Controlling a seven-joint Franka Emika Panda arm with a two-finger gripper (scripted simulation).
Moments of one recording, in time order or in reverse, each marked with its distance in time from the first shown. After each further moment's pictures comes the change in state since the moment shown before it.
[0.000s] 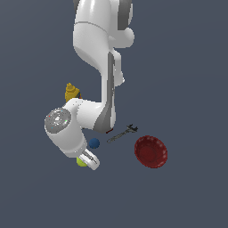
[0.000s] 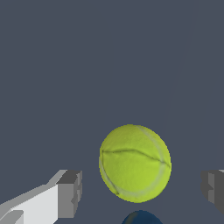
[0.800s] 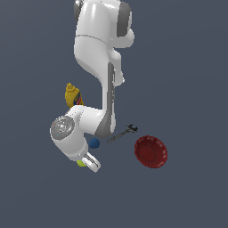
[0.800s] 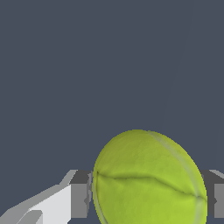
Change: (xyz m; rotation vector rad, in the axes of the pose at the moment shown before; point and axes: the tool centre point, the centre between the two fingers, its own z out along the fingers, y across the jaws) arm 0.000 0.000 0.035 -0.001 -0.002 0.002
